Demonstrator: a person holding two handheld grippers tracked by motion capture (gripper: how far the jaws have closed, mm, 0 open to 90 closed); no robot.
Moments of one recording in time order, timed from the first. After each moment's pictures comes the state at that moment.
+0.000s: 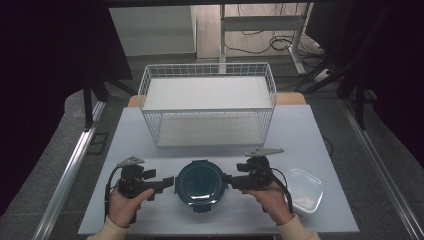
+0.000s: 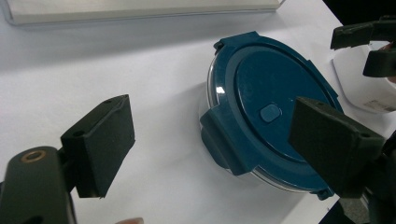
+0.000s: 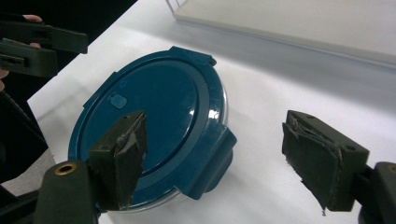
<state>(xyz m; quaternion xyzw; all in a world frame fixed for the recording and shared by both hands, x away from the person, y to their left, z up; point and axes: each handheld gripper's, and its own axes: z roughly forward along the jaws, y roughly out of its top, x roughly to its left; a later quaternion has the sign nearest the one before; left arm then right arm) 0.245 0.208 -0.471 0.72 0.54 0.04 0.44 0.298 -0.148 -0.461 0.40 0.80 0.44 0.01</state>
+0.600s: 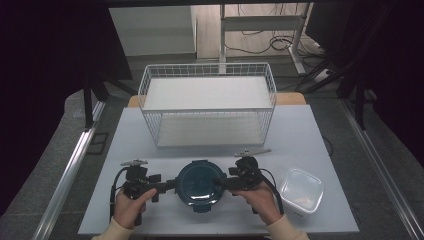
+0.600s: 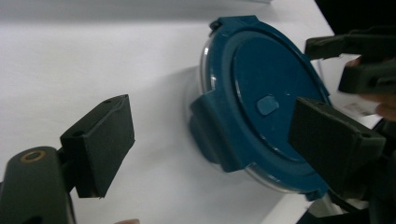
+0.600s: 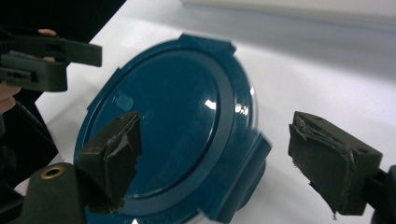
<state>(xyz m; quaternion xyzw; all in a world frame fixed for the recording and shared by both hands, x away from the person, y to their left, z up) 0.250 0.201 -0.489 0.70 0.56 -0.03 0.45 0.301 -0.124 -0.476 0.42 0.80 0.42 -0.03</state>
